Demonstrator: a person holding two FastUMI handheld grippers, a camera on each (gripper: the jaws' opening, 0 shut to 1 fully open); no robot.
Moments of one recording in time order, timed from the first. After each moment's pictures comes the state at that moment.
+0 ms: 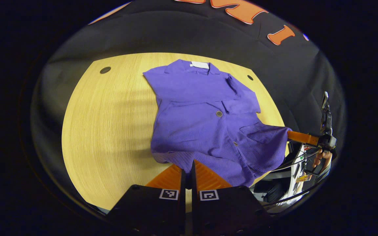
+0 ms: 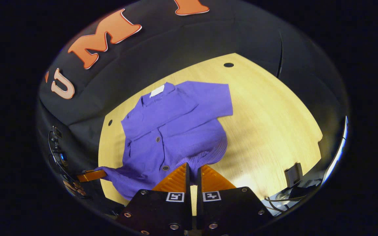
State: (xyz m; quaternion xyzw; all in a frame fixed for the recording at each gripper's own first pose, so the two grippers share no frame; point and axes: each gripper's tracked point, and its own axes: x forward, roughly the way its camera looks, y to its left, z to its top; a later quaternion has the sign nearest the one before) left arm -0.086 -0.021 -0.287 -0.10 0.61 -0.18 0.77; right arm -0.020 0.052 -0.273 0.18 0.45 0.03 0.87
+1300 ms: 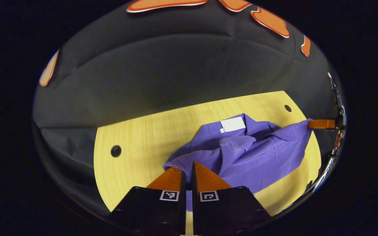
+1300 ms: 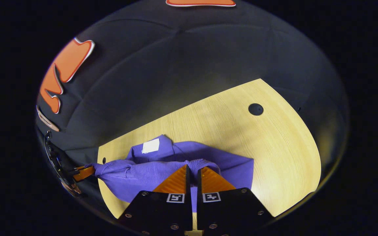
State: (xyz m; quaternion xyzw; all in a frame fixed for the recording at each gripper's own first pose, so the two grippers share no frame) left arm 0.235 -0.016 -0.328 0.06 0.53 -0.11 0.84; right arm 0.293 0.045 -0.268 0.17 0.44 0.05 0.88
